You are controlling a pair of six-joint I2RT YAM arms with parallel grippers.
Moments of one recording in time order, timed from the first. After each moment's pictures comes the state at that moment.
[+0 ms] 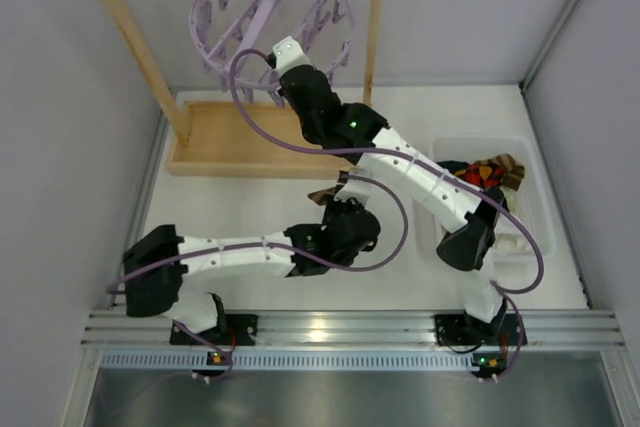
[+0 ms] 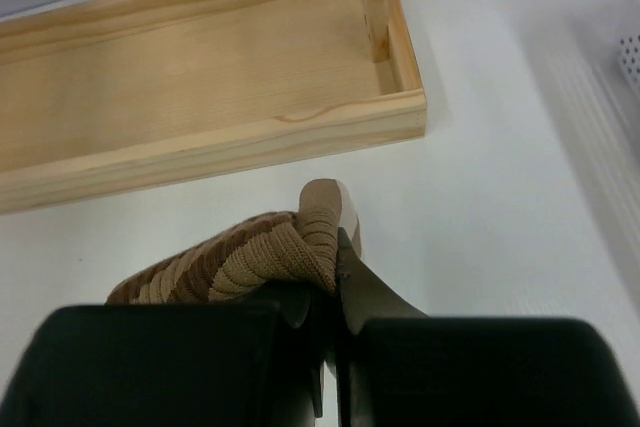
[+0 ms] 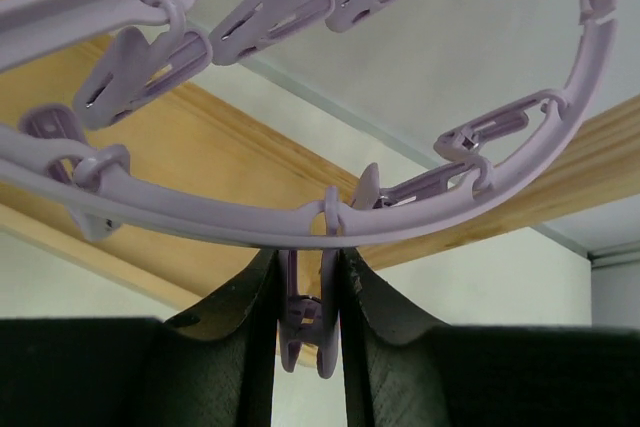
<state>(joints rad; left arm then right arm) -1.25 1.54 1.02 -0.03 -1.10 -0.34 0.98 2.00 2.27 -0.62 0.75 -0.18</state>
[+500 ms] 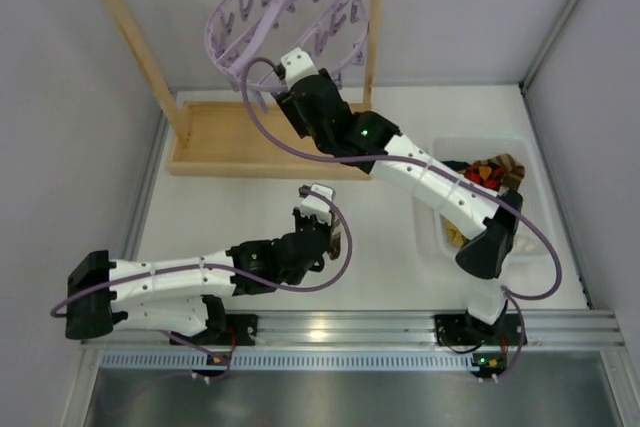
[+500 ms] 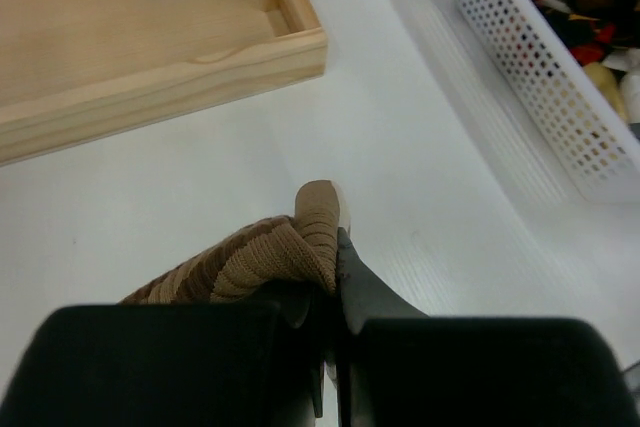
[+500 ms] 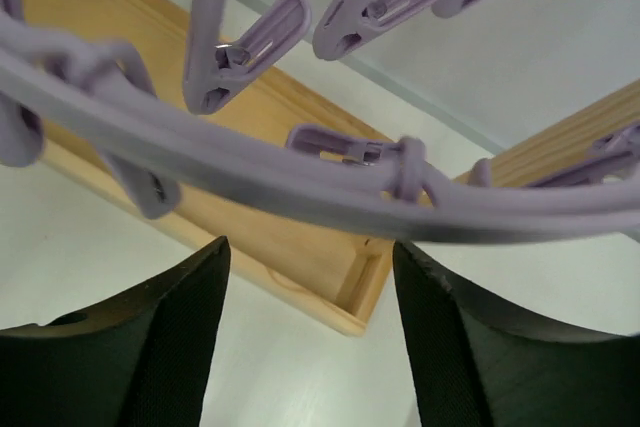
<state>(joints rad) -1.29 1.12 0.73 -0.03 -0.82 -0.42 0.99 1.91 2.11 -0.59 0.63 -0.08</state>
